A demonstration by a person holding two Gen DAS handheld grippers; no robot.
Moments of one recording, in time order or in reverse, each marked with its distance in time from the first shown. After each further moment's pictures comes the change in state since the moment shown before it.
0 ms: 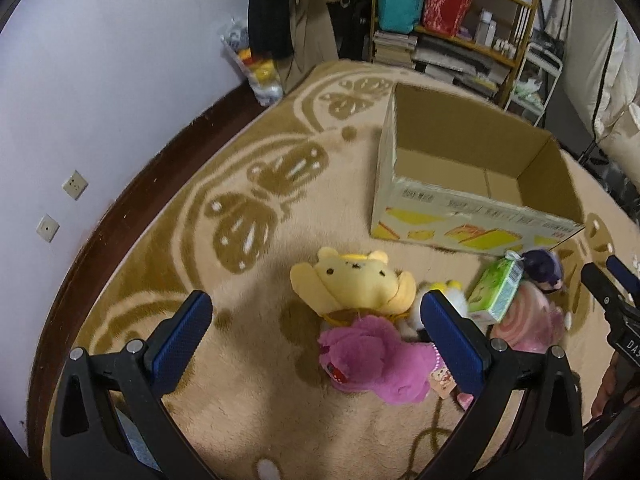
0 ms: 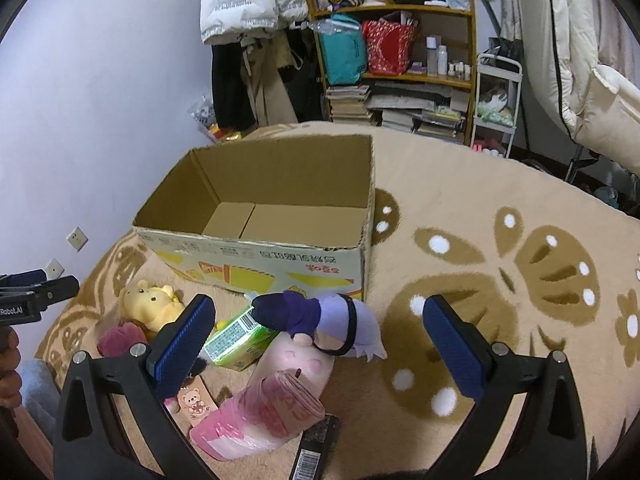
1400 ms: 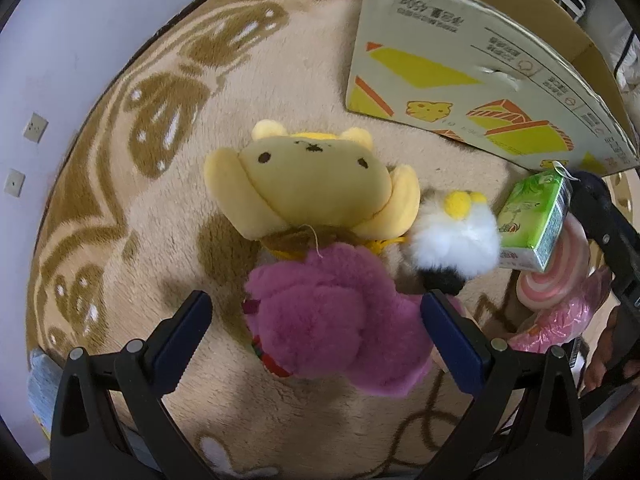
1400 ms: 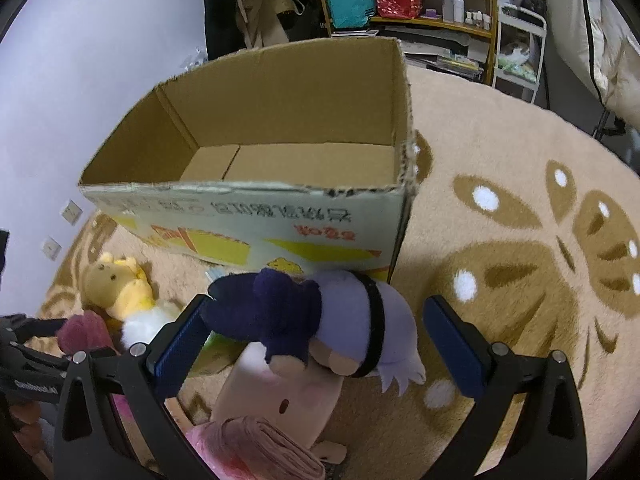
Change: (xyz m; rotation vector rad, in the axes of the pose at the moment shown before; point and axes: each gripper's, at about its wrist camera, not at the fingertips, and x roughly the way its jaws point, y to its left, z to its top) left arm 0.110 -0.036 -0.030 0.014 0.378 -0.041; right arm 0.085 -0.004 -0.009 -0.005 0.170 0.021
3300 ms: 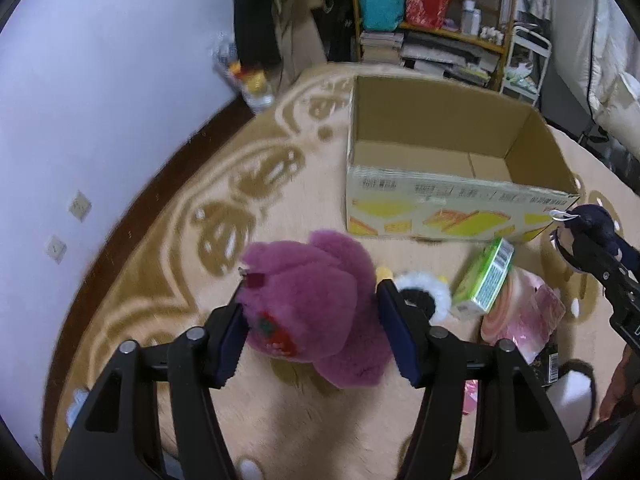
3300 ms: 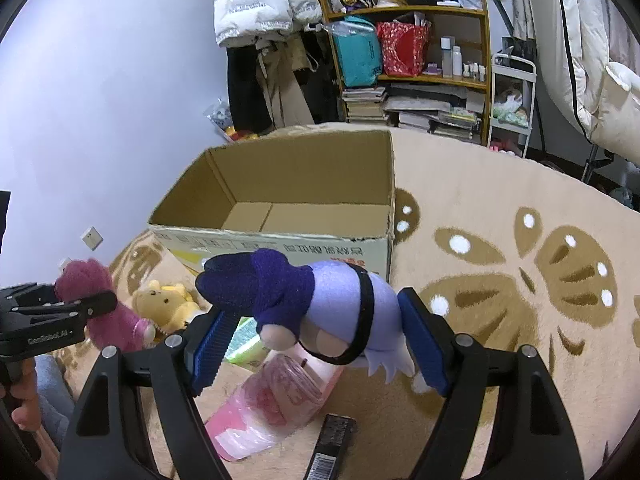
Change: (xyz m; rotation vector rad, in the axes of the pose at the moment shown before) left arm -0.094 -0.005 -0.018 0.046 -0.382 0.089; right arm -0.084 0.010 -0.010 -0.004 -0.210 0.044
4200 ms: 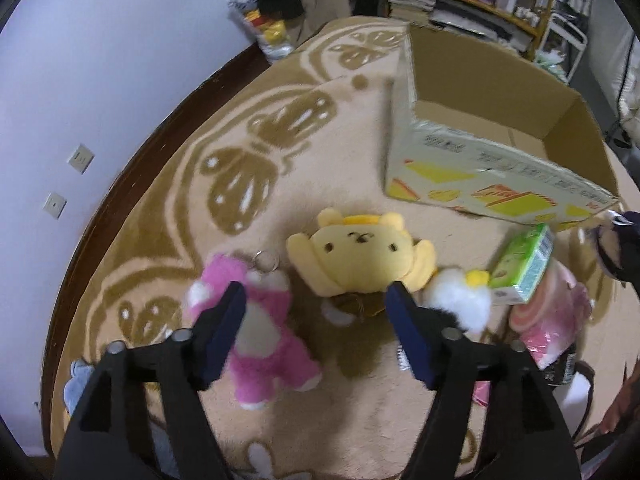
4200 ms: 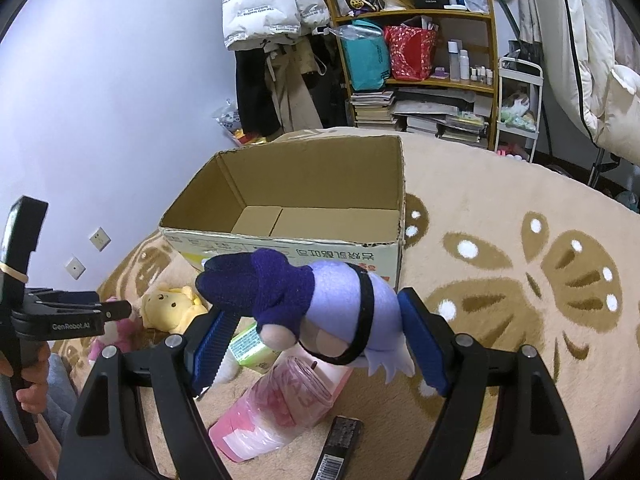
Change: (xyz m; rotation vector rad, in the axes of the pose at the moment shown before) left arm 0.026 0.018 0.006 -0.061 0.152 0.014; right arm 0.000 -0.001 0.002 -0.013 -0.002 0.027
